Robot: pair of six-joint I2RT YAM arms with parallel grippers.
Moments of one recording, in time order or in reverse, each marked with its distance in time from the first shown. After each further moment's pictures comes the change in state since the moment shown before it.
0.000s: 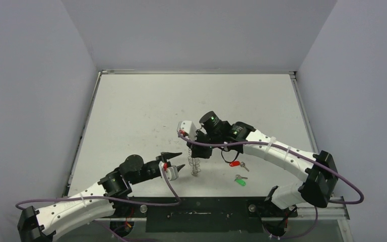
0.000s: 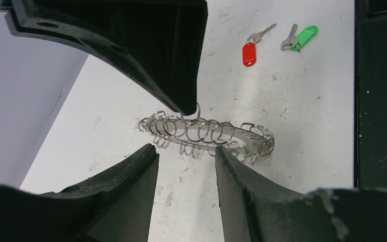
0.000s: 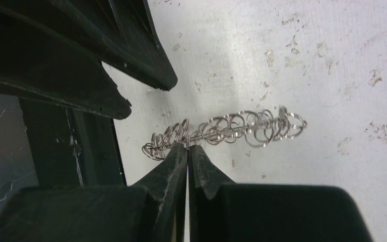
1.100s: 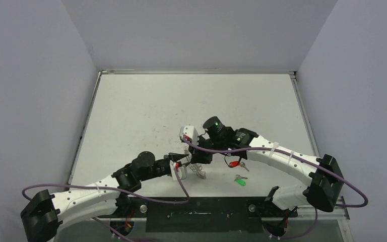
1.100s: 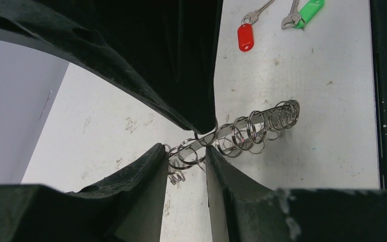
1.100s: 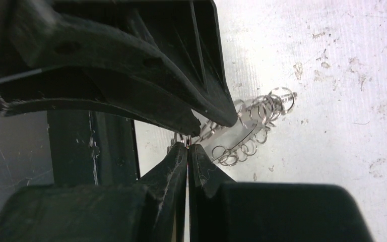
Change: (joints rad) left arm -0.001 0.227 0.002 0.147 0.008 0.071; right arm 0.010 -0.061 -0.121 0.097 -0.097 0.018
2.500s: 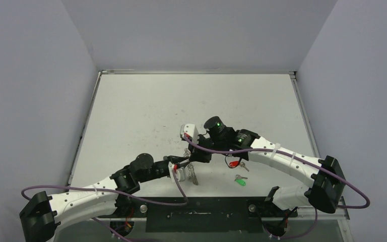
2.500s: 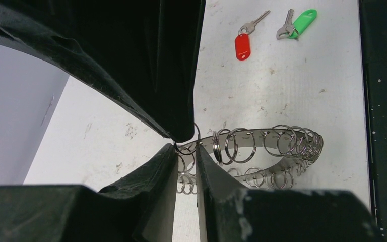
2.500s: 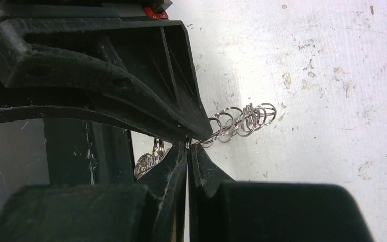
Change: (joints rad) left arm -0.026 -0.024 -0.020 0.023 -0.012 -0.011; right arm 0.003 -0.025 -0.016 0.064 0.028 0.037
